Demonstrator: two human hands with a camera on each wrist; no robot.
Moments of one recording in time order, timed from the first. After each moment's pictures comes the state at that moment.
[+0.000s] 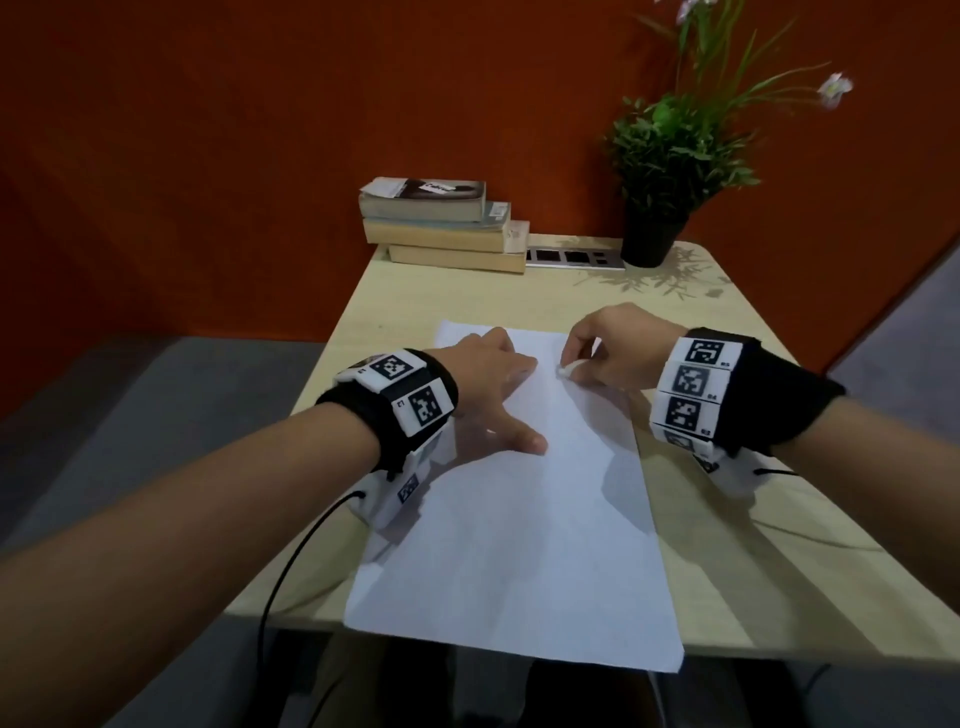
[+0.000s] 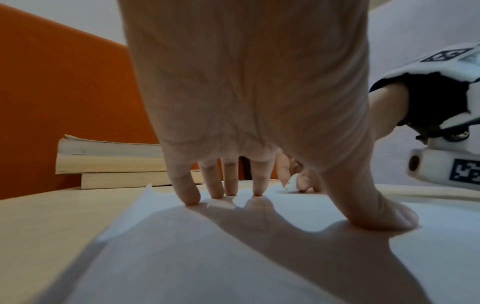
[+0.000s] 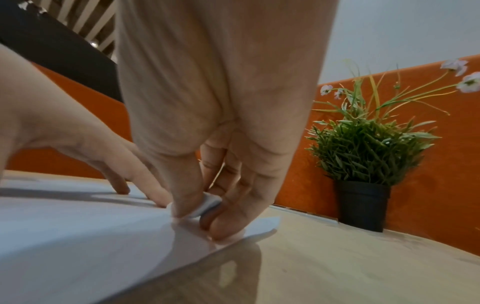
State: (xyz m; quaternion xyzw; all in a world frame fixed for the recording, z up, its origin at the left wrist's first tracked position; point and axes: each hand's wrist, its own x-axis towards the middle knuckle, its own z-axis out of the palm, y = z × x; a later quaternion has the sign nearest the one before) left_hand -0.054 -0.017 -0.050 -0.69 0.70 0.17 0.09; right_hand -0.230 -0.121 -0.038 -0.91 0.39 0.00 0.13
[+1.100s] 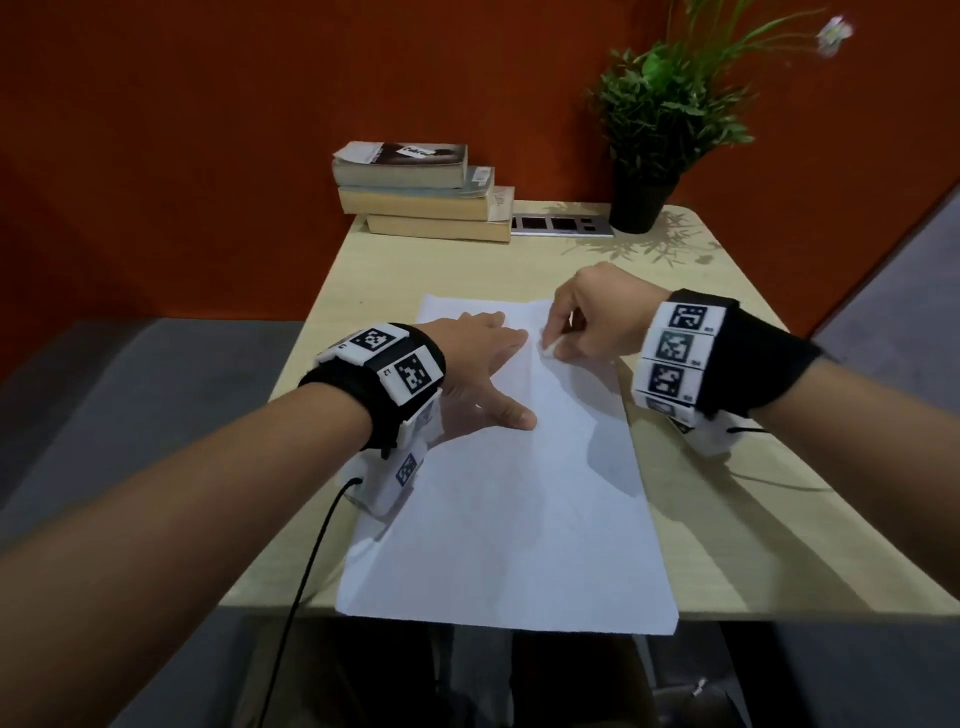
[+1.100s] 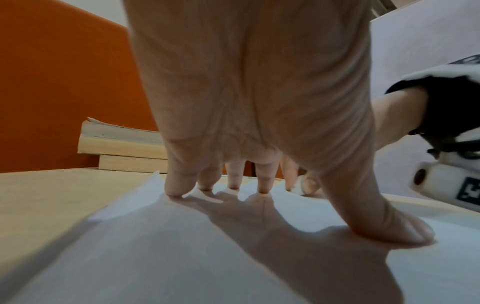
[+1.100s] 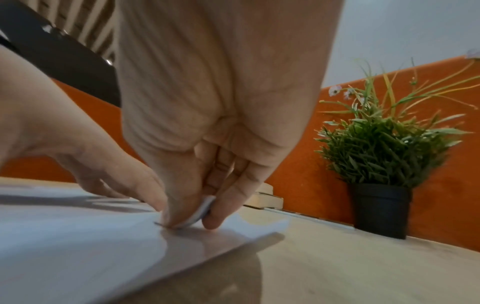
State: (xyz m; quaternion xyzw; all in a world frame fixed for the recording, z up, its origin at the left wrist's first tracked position) left_hand -0.060 -0.014 -0.044 -0.68 0.70 0.18 0.11; right_hand -0.223 -0.121 -0.035 -0.93 0.34 -0.01 0.13
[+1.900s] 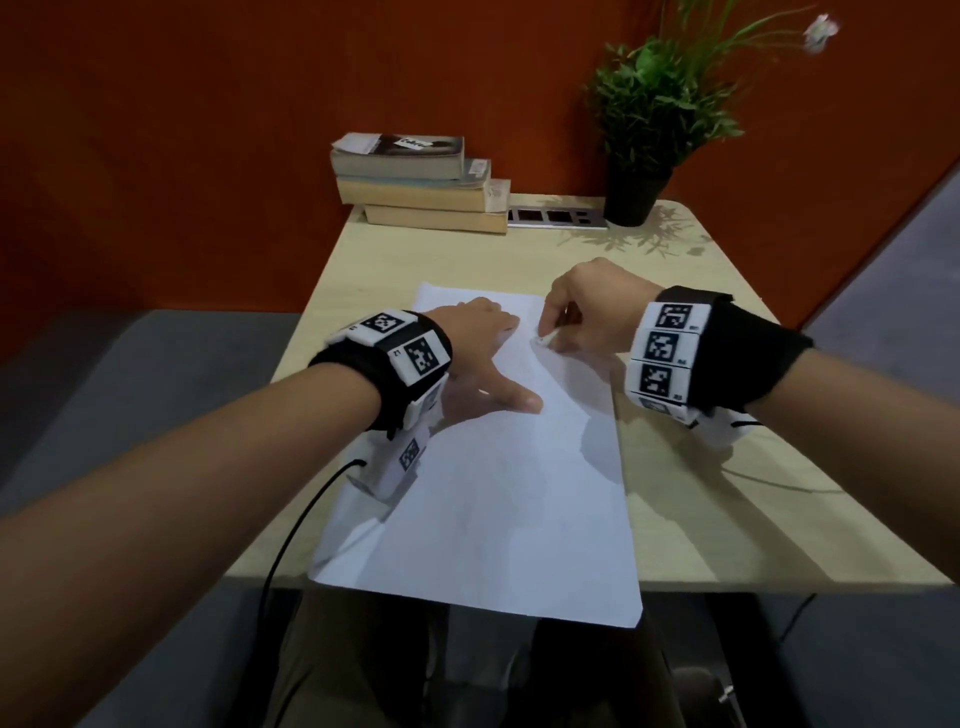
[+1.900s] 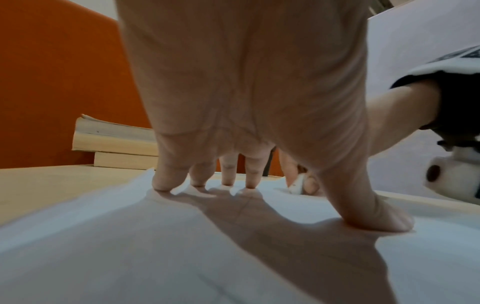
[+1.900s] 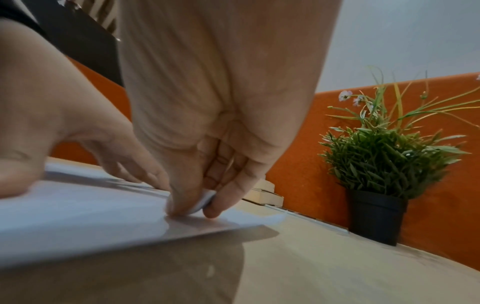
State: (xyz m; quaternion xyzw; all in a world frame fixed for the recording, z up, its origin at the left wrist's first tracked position) left_hand -0.066 -0.009 -0.049 -0.70 0.69 0.16 0.08; right_hand -0.225 -0.111 -0.042 -0.92 0.38 -0.02 0.12
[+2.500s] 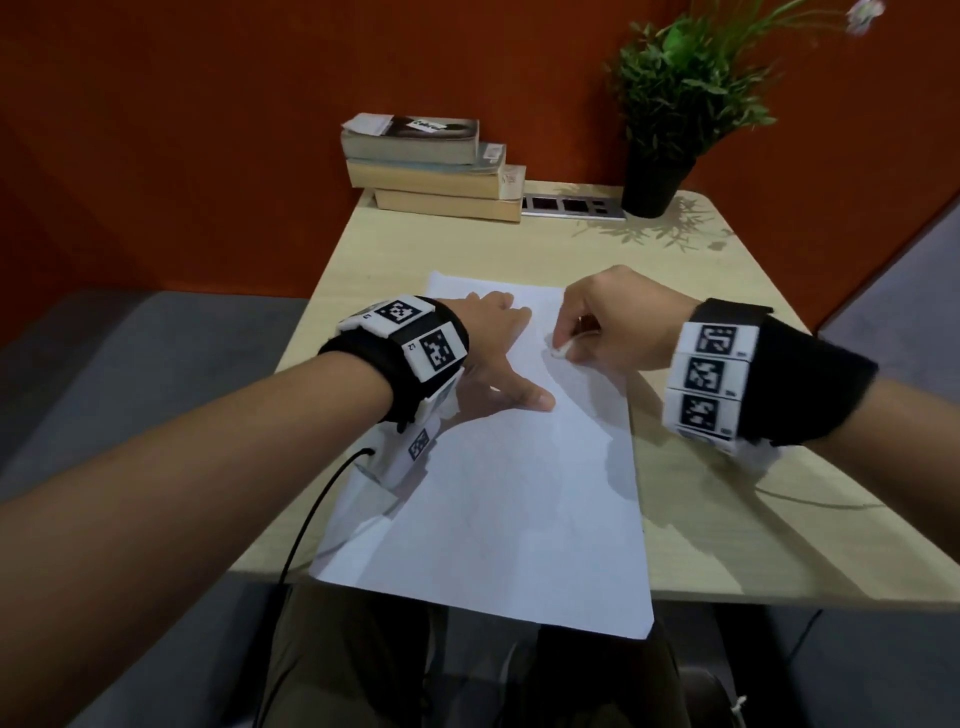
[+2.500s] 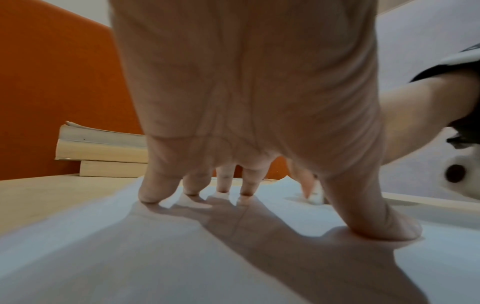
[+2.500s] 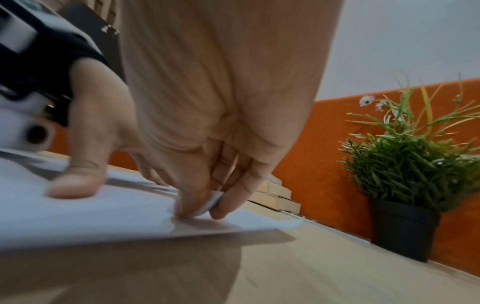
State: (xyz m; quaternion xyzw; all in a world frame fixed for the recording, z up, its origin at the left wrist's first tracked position) left_hand -0.063 -0.018 -0.054 -0.69 0.69 0.16 0.15; right_hand -0.233 -0.098 -0.045 -0.93 0.34 -0.01 0.12
